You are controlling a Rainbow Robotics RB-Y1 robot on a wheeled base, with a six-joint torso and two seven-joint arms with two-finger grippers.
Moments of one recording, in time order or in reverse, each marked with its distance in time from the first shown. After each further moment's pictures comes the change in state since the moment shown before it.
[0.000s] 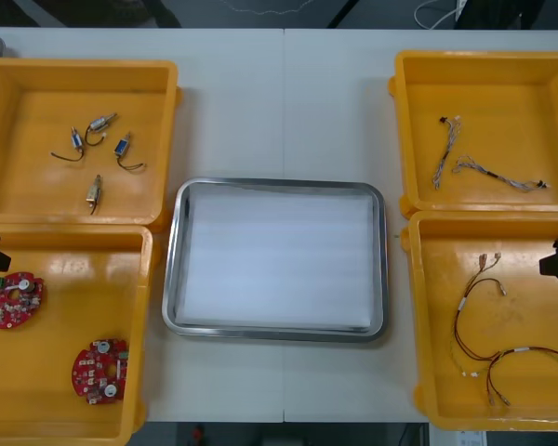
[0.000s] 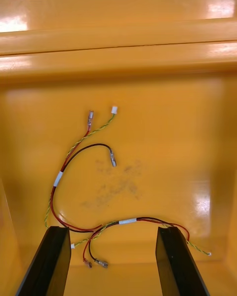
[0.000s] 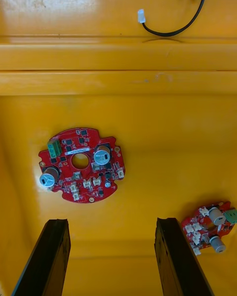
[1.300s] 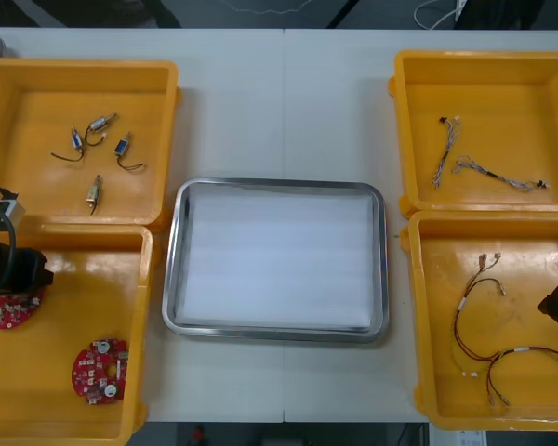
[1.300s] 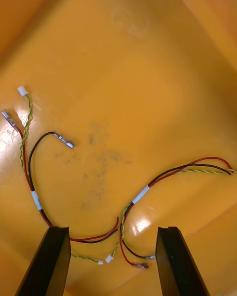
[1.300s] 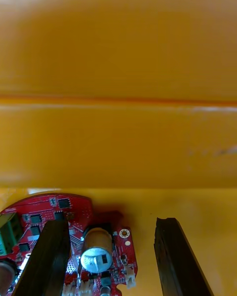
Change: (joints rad) right arm 0.228 0.274 -0.048 -0.066 0.251 -0.115 -0.418; left arm 0.099 0.000 -0.224 0.203 -0.084 -0.469 0.000
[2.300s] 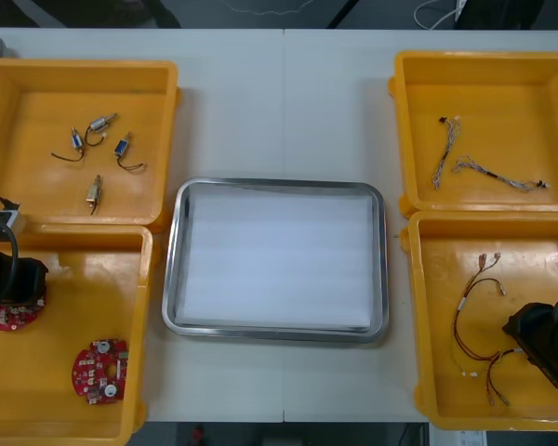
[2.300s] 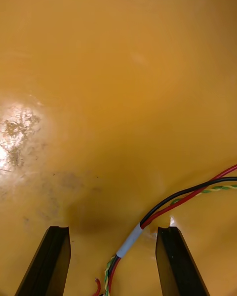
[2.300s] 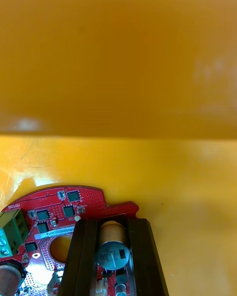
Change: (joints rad) right arm 0.081 0.039 0.114 0.271 0.039 -0.319 -0.094; left arm 0.035 0.000 -0.011 -0.001 -0.009 -0.031 0.000
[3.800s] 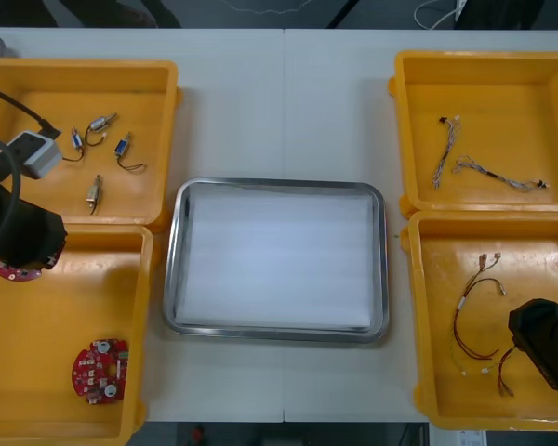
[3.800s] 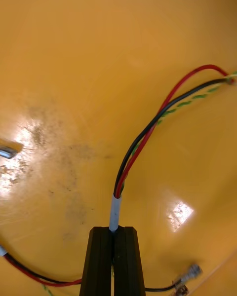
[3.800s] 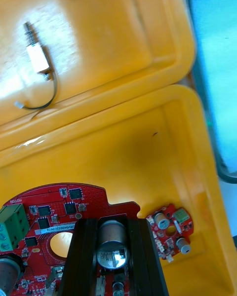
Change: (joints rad) right arm 0.018 0.004 0.017 -0.121 0.033 0.071 -0.153; left arm -0.234 0.001 0.054 -0.510 0.141 0.512 0.001
